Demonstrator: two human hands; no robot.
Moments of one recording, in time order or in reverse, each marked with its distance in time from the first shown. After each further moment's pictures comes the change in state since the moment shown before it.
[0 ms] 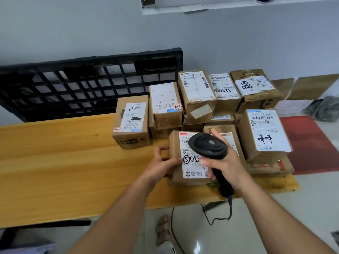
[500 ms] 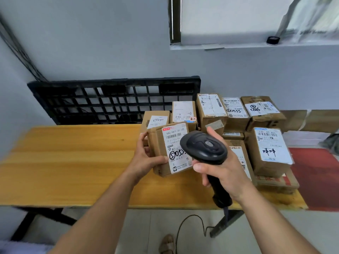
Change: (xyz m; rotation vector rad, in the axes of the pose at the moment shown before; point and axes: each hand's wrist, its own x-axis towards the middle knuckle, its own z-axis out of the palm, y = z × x) left_hand -0.070 0.012 -0.070 -0.024 0.270 0.382; right_hand -0.065 -0.076 0.060 -0.006 -0.183 -0.242
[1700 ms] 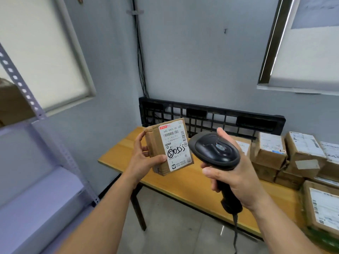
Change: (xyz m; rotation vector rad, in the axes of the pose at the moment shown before) left_hand -0.184 0.010 -0.213 0.005 0.527 0.222; right_hand -0.043 -0.079 0.195 0.002 -0.385 -0.247
